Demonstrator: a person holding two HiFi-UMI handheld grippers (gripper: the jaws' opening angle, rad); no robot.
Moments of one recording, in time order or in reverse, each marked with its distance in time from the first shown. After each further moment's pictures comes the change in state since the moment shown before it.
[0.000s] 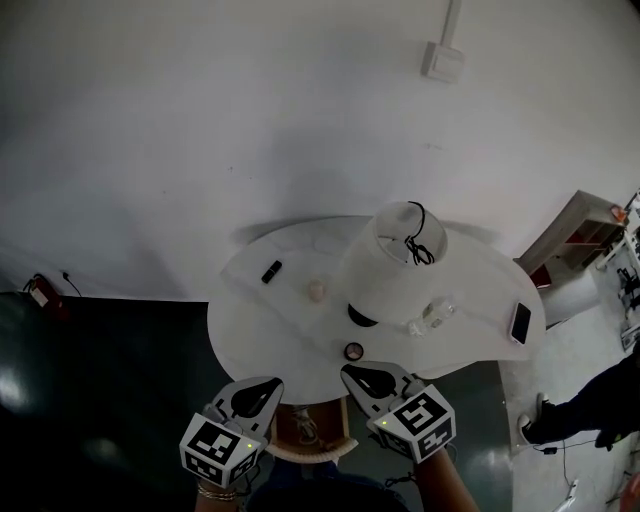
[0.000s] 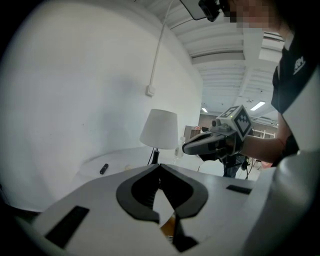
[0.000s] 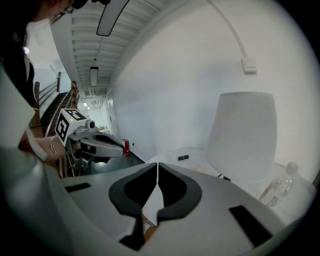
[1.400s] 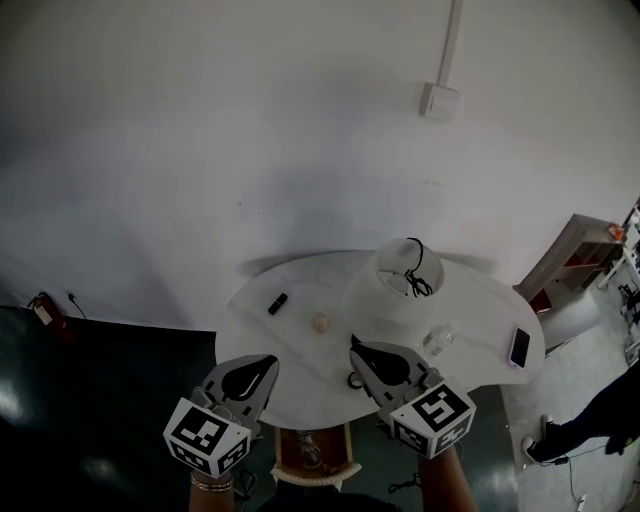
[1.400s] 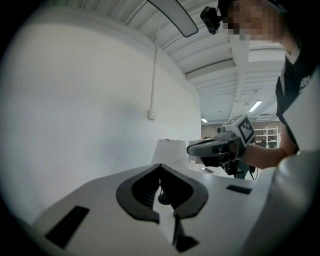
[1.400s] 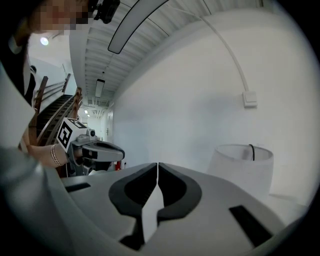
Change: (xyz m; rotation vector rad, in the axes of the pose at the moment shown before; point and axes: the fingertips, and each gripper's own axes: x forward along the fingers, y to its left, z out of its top) left arm -0.010 0.036 0.105 0.101 -0.217 0.042; right arm -0.016 -0.023 0.110 -0.099 -0.257 -0.066
